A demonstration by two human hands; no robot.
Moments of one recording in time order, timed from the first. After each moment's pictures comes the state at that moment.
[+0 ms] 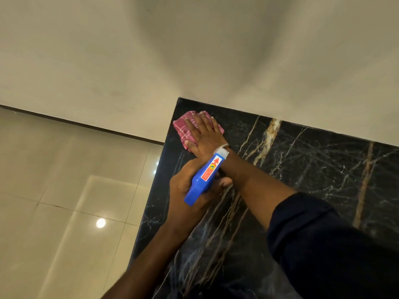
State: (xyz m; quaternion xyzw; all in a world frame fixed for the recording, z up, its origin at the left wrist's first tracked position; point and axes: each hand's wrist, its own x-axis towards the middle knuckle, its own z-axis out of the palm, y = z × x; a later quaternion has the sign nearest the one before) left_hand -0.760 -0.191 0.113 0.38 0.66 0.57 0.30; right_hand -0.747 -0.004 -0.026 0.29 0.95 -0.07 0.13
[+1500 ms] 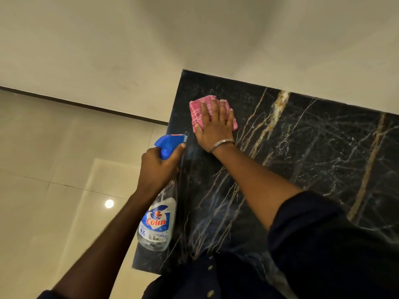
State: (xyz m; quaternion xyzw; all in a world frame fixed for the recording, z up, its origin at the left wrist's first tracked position) left_hand -0.826 -0.231 0.063 0.25 0.81 0.40 0.34; right_hand -0.734 -0.063 -0.032 0.46 0.88 -0.11 0.08
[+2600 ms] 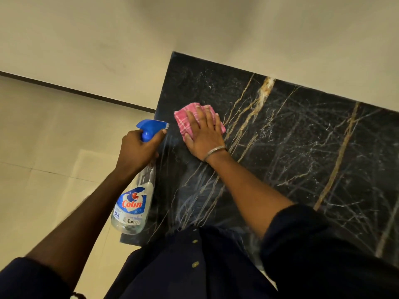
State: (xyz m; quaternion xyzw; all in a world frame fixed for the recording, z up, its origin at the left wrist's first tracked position) left_hand -0.836 -0.255 0.062 0.27 0.83 0.34 0.35; right_hand -0.687 -0.124 -0.025 0.38 0.91 -0.12 0.11
